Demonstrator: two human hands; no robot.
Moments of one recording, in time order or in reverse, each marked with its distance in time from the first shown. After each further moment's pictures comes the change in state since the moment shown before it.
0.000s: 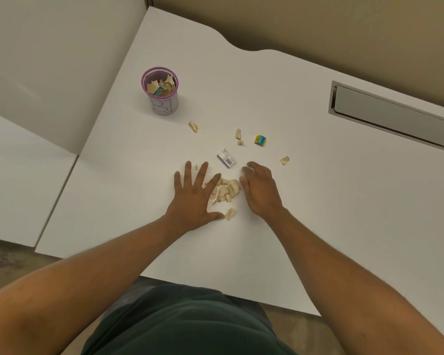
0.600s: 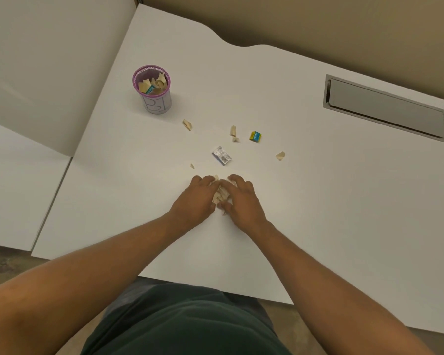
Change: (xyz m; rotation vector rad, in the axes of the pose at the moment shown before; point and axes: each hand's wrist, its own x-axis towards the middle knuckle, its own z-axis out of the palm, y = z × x) left_hand 0.008 0.018 -0.017 -0.246 -0.051 0.098; right_hand -0.040 -0.031 0.018 0.206 -0.123 -0.035
